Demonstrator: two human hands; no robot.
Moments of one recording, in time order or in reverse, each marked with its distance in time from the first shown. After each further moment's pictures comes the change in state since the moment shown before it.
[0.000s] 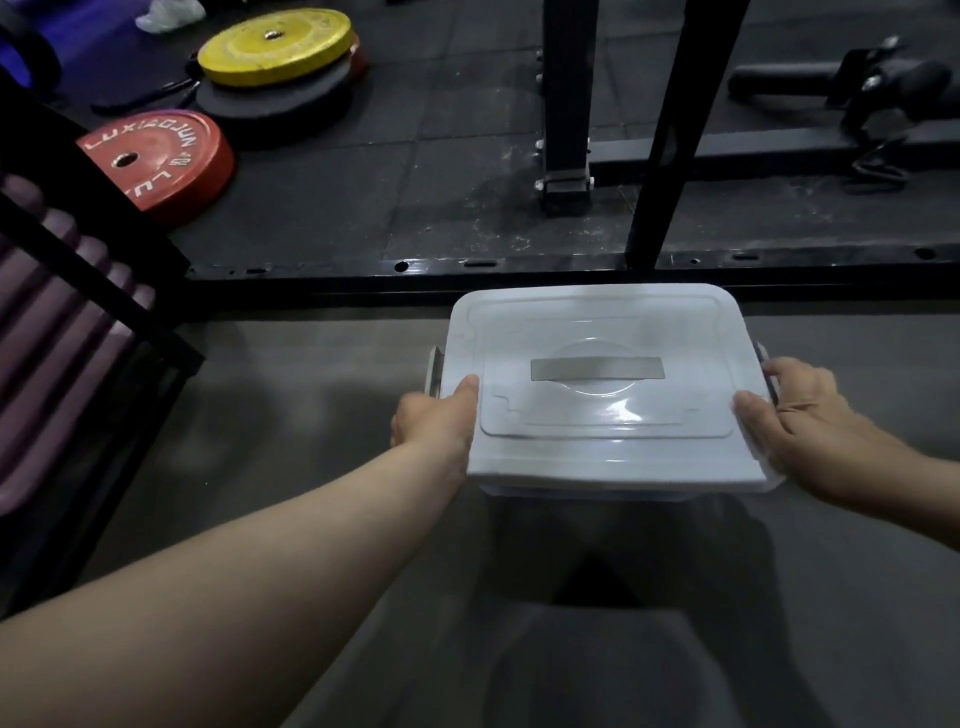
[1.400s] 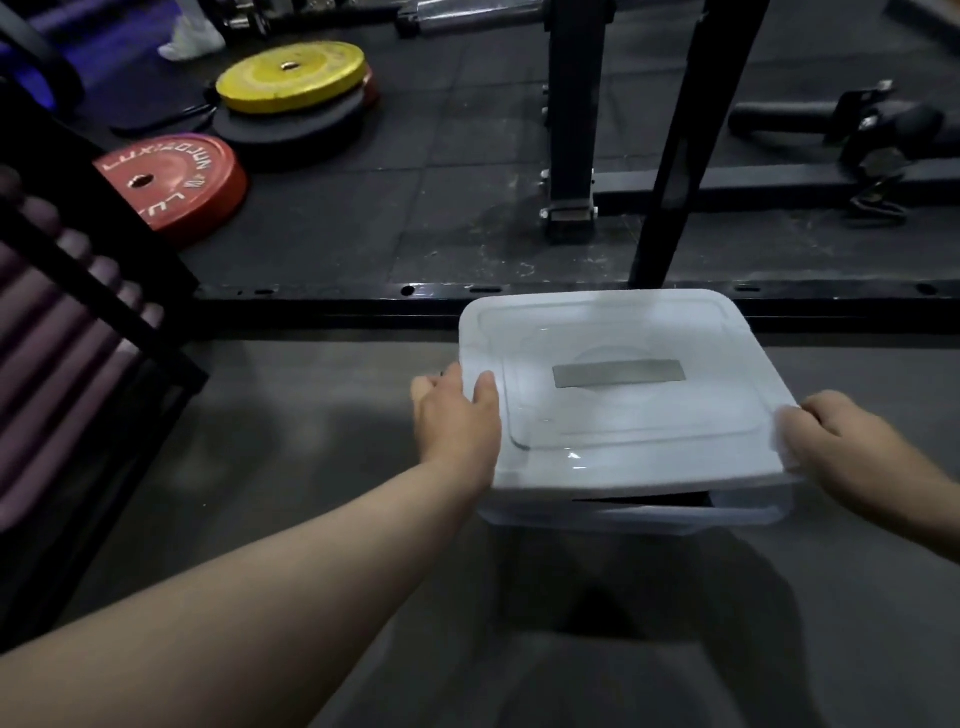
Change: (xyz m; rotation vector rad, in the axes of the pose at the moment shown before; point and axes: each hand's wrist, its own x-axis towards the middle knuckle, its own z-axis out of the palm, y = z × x) left_hand -0.014 0.025 0.000 0.250 -0.073 0.502; right_hand 0.001 -0.005 -0.023 0.134 0.104 0.098
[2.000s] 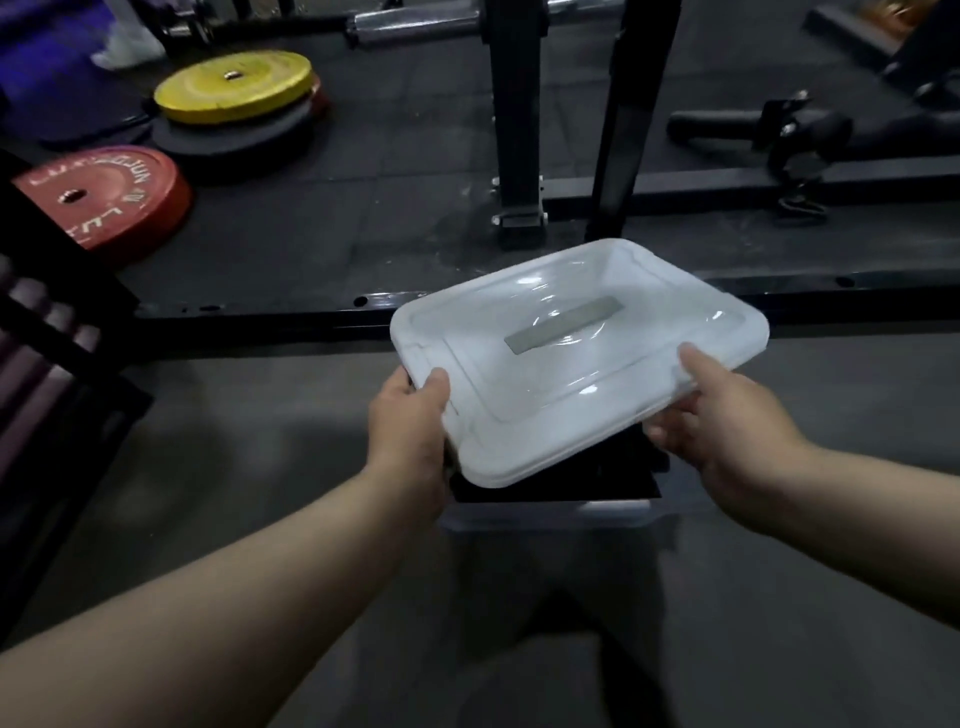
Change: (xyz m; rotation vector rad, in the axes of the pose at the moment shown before) left_hand -0.022 0.026 -0.007 -0.821 -0.183 -0.219; right_hand -0.029 -0.077 0.006 1.216 -0.042 0.249
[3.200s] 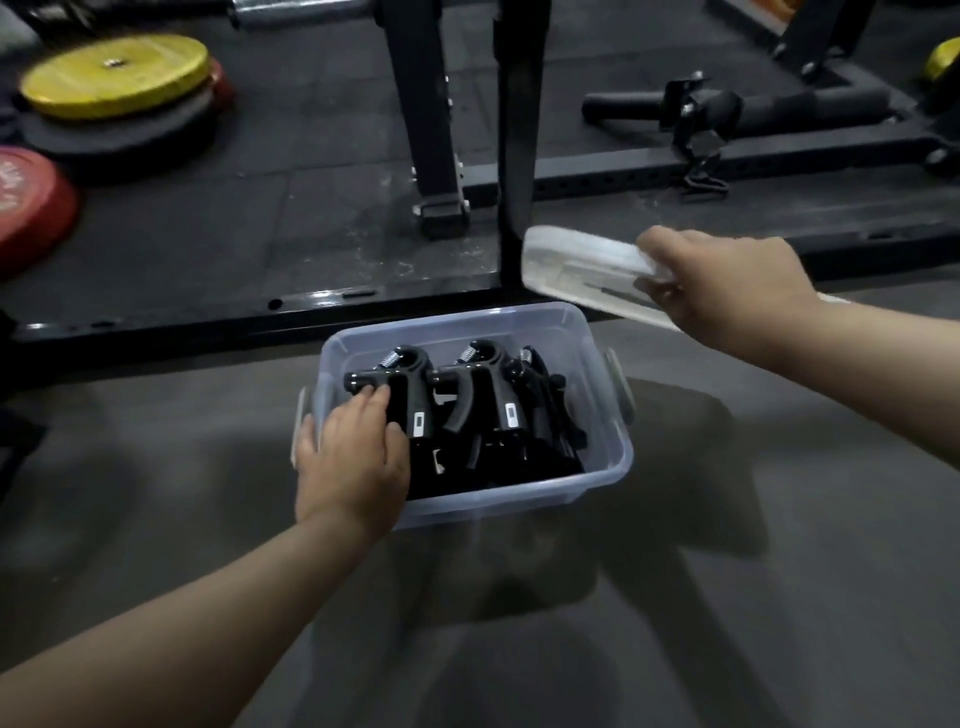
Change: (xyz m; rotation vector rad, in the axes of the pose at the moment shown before) left_hand 0.018 -0.059 -0.015 1.485 -0.017 0.588; right_hand 0.064 -0.077 -0.087 -1.704 0.178 -1.080
